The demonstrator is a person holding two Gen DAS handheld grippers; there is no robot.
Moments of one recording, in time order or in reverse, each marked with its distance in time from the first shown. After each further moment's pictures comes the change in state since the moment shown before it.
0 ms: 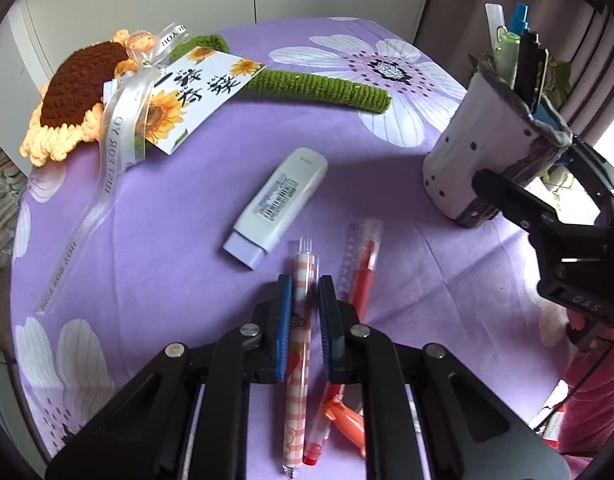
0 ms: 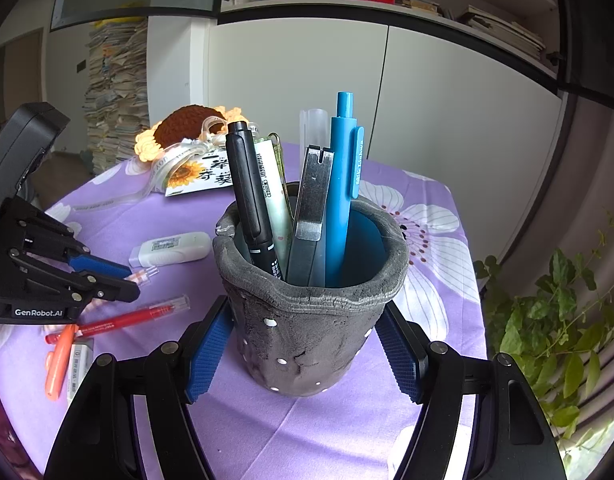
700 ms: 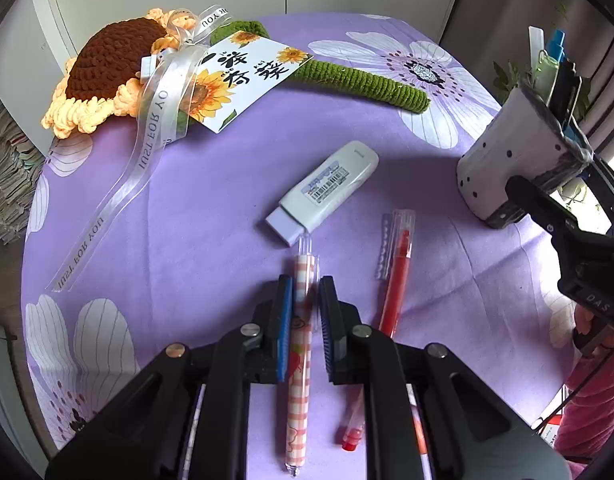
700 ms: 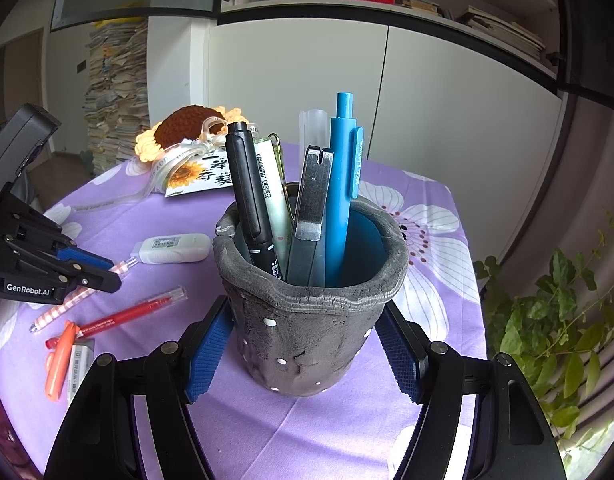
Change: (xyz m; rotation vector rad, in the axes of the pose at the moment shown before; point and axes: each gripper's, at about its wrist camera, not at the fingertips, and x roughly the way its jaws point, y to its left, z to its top) left arm 0.000 0.018 -0.002 -0.061 0.026 0.048; right arm 0.000 0.000 0.000 0.000 0.000 0.000
